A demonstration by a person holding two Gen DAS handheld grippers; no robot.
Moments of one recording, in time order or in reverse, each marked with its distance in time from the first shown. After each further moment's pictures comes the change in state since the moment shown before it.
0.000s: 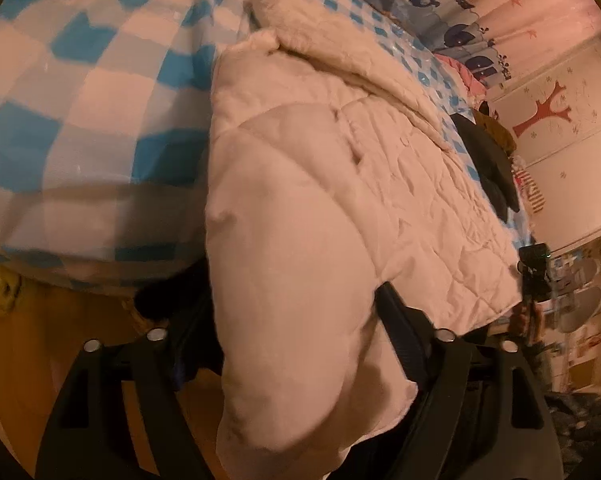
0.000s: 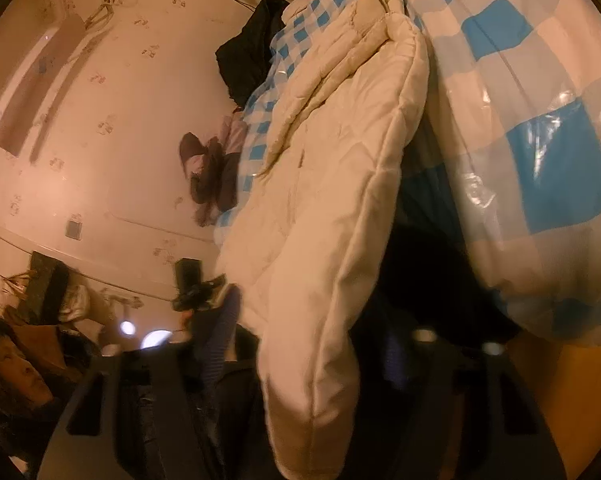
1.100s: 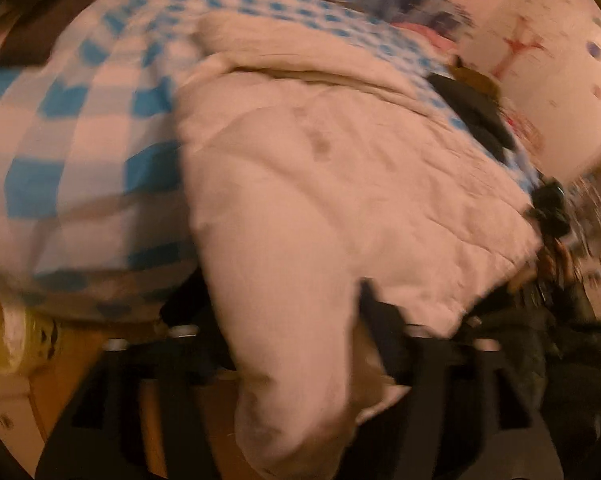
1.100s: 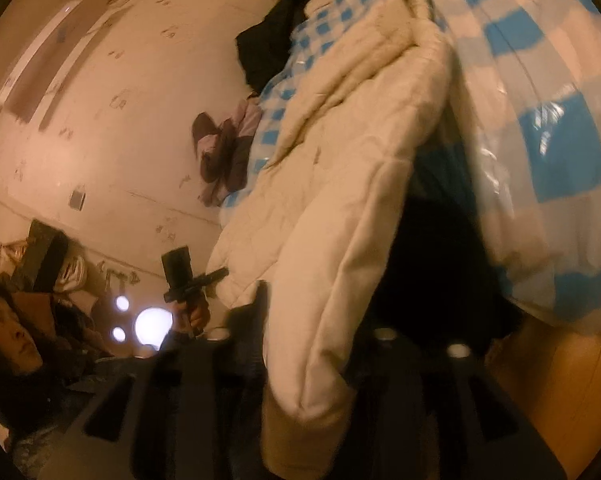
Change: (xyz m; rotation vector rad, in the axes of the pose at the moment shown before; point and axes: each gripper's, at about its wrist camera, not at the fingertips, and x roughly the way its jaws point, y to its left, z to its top) left arm -0.019 -0.021 -0.026 0.192 -0.023 0.074; right arm -0.005 0.009 -0.021 -0.064 0.015 0.037
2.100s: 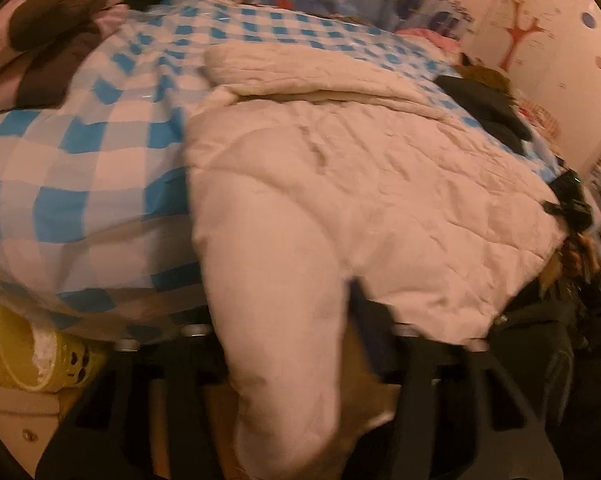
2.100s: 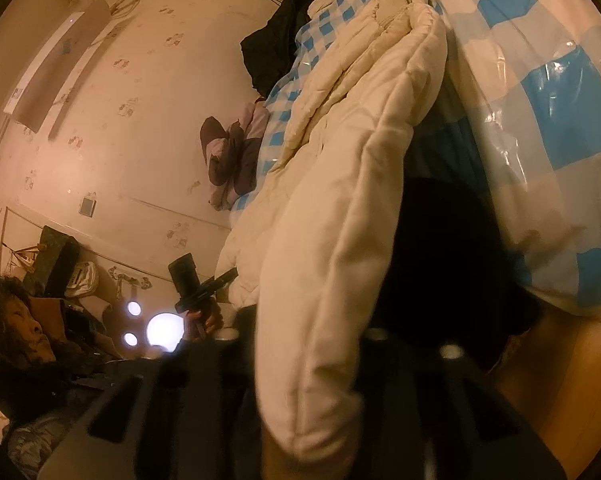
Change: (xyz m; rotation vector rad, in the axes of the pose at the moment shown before) left arm -0.009 -0.023 -0.008 0.149 -0.077 0.096; right arm 0.010 -0.004 -0.013 -0.013 -0.033 0.037
